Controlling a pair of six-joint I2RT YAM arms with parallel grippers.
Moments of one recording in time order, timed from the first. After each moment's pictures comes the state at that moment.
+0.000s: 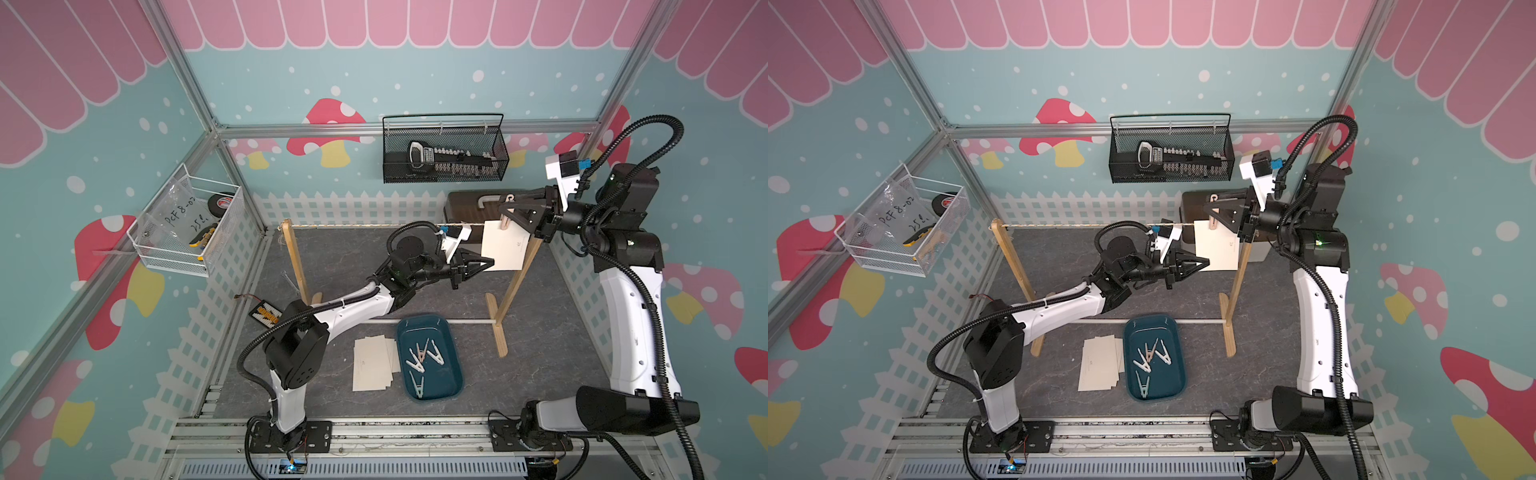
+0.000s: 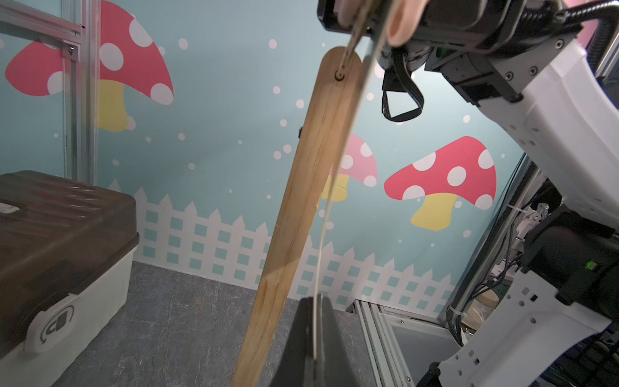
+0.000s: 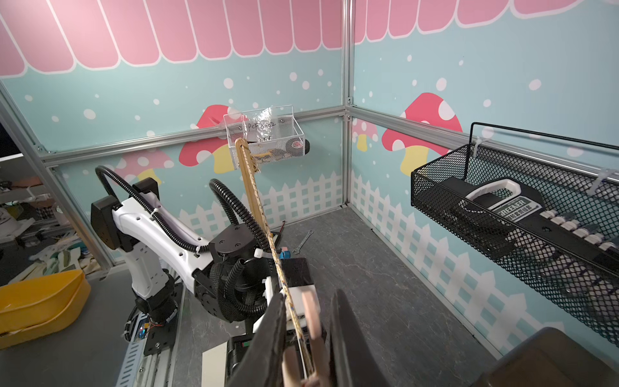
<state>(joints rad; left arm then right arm) -0.80 1.90 1.47 0.66 0.75 -0.45 -0.10 1.41 1.83 -0.58 -1.32 -0.10</state>
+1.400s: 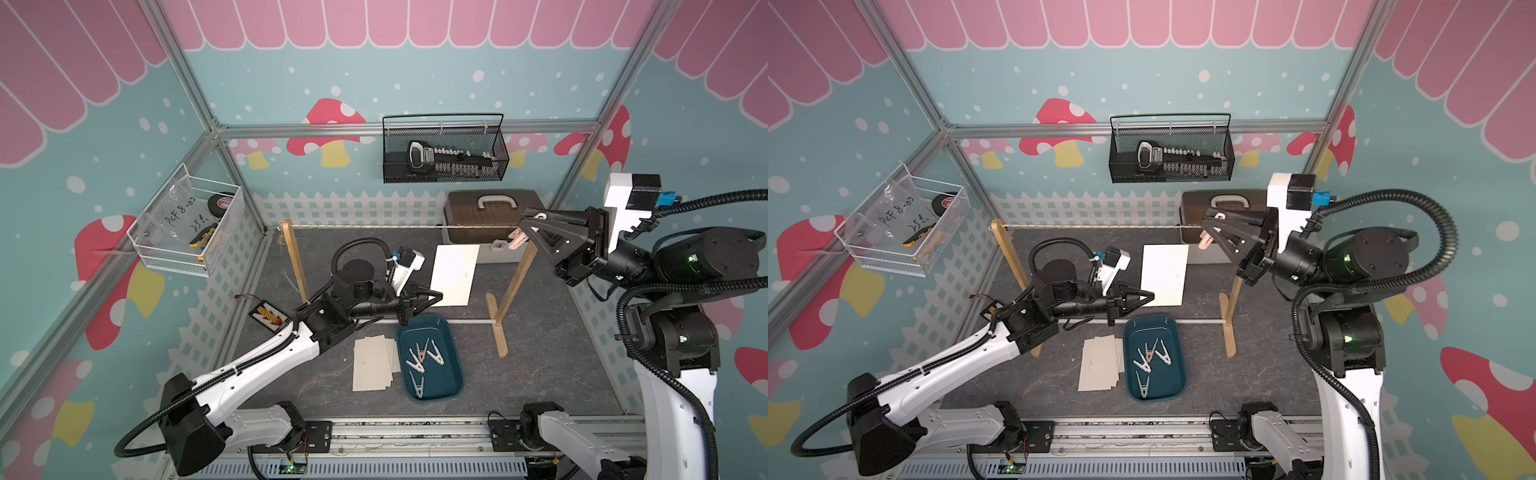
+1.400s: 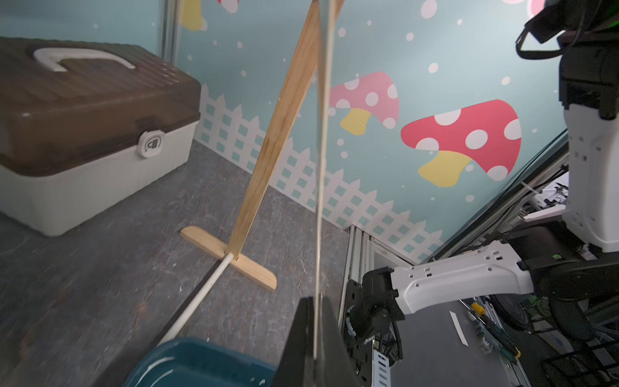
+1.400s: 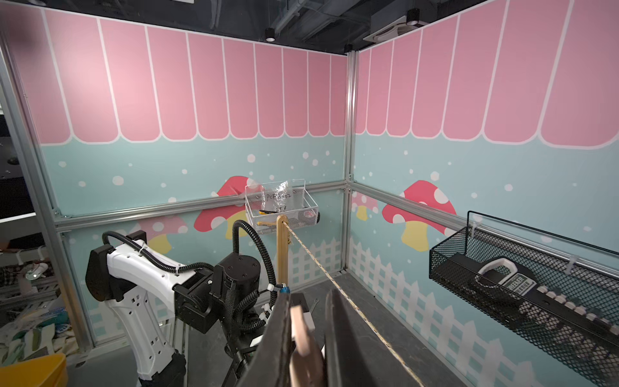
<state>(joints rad) -0.80 1.19 1.05 -0.05 0.54 -0.36 0.11 0.98 1.62 -0.25 -0.99 0.34</state>
